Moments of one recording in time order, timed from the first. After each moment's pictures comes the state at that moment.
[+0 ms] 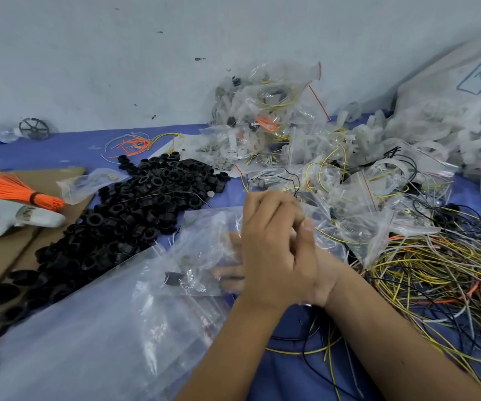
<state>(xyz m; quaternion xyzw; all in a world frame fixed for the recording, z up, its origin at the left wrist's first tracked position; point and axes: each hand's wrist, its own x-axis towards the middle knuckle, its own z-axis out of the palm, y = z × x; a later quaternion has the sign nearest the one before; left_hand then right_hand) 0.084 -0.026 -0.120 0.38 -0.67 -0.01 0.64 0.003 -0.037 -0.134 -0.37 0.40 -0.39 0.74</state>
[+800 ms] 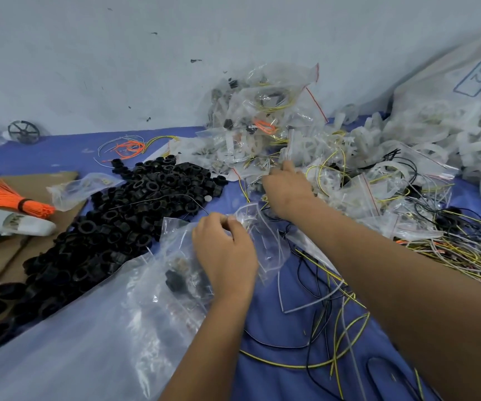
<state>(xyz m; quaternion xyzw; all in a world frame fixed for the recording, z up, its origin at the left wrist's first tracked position) 0.125 -0.060 -0.148 0.67 -0.43 -0.09 0.60 0.022 -0.177 -0.098 -0.79 0.61 0.02 -0.09</state>
